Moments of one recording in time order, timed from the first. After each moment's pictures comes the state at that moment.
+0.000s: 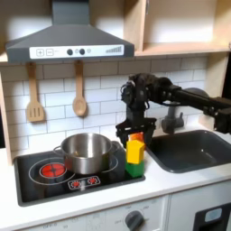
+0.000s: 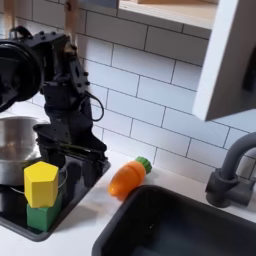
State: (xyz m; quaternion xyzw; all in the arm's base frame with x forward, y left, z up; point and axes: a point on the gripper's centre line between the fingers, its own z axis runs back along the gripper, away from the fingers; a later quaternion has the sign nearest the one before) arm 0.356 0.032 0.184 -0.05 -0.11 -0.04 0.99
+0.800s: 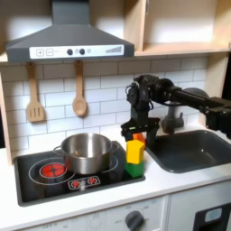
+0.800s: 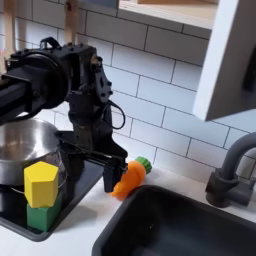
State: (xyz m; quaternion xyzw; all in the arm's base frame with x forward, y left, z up) arm 0.375 0.010 0.173 -0.05 -0.11 -0.04 0.99
